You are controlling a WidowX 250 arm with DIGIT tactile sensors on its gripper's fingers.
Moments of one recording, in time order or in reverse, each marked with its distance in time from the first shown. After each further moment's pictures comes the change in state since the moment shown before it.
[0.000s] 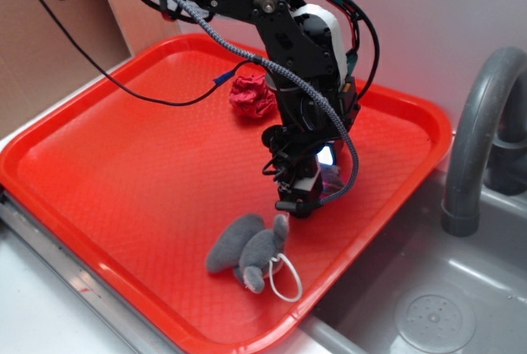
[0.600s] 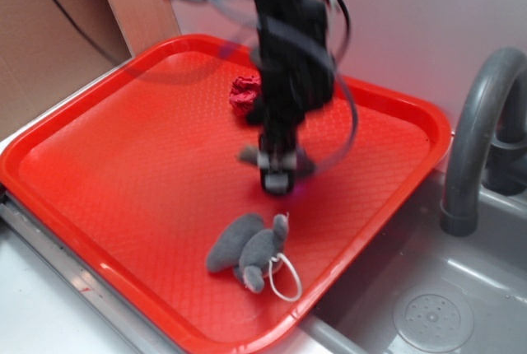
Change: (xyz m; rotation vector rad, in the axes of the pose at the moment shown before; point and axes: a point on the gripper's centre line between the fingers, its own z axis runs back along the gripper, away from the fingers) arm -0.031 0.021 0.048 -0.107 0.089 0.480
